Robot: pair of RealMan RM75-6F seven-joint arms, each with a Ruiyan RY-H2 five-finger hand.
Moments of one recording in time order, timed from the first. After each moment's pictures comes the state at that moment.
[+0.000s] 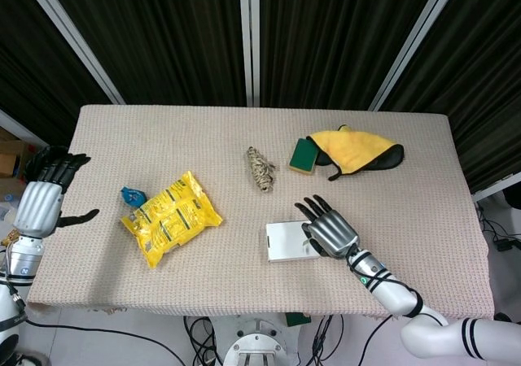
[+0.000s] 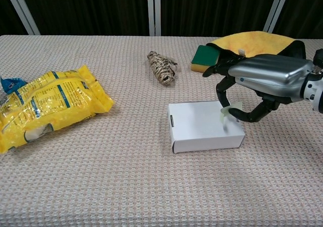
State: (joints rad) left arm -0.30 -1.19 -0.11 -1.39 1.51 1.42 -0.29; right arm 0.64 -1.39 0.06 -1.76 -1.27 0.92 -0.55
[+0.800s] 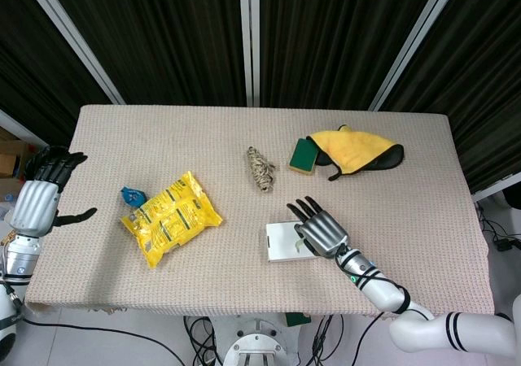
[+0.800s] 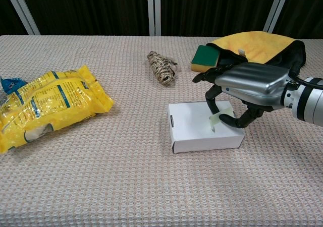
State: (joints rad) left arm -0.30 -1.19 -0.11 -1.36 1.52 1.42 -0.34; right arm 0.68 -1.47 0.04 -1.70 -1.24 0.92 -0.58
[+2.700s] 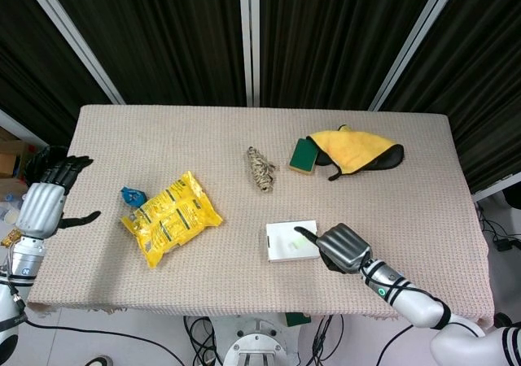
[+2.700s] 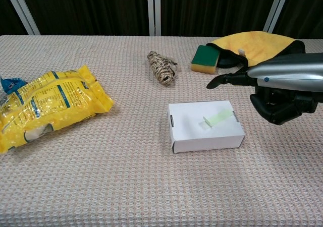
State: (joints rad) left arm -0.31 -1.19 -0.10 -1.38 1.52 1.40 -0.31; right arm 0.70 -1.12 0.01 -2.02 -1.25 0.79 -0.39
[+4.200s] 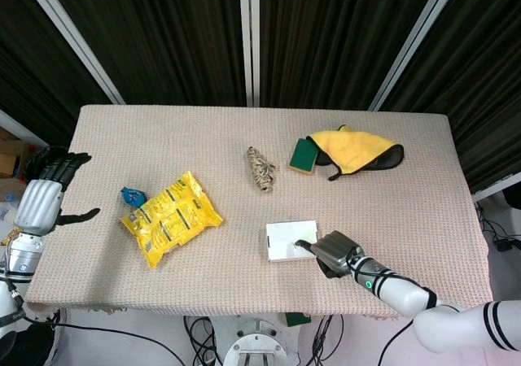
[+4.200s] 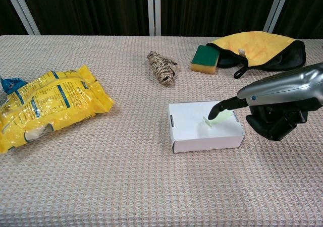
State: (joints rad) left arm -0.32 -1.19 -0.11 -1.36 1.52 1.40 -0.37; right arm 1.03 -1.08 -0.12 -2.10 -0.77 0.67 -0.50
